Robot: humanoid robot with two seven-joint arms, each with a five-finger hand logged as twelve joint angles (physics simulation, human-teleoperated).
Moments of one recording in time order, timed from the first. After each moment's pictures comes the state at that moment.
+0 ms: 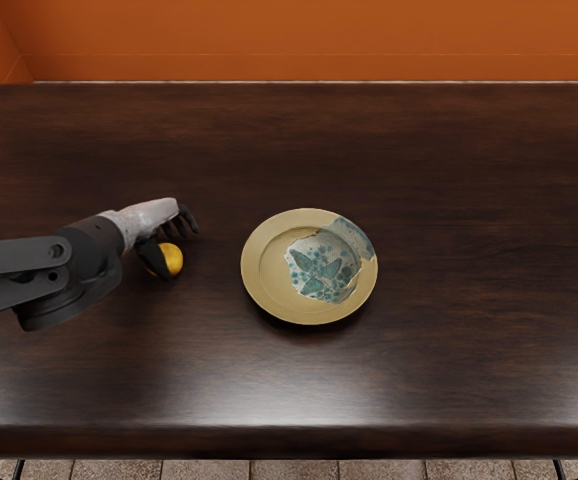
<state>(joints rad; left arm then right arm) -1.18 0.61 0.11 -1.58 1.02 0.26 0.61 0.00 0.00 0.11 0.18 0.11 0.08 -0.01</state>
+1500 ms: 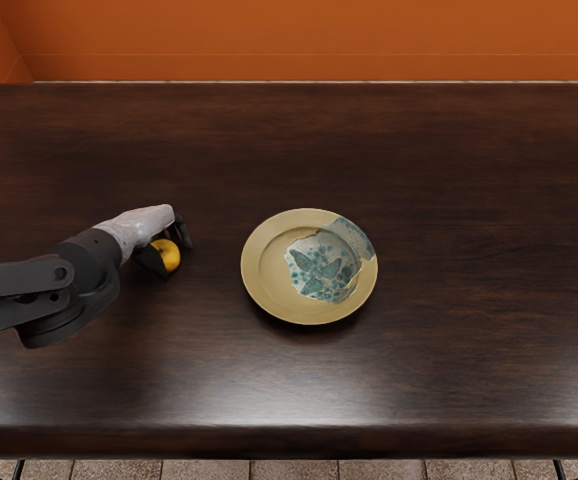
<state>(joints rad) -1.14 0.61 0.13 -1.58 1.10 0.31 0.61 0.01 0.00 0.11 0.18 0.11 0.08 -0.01</state>
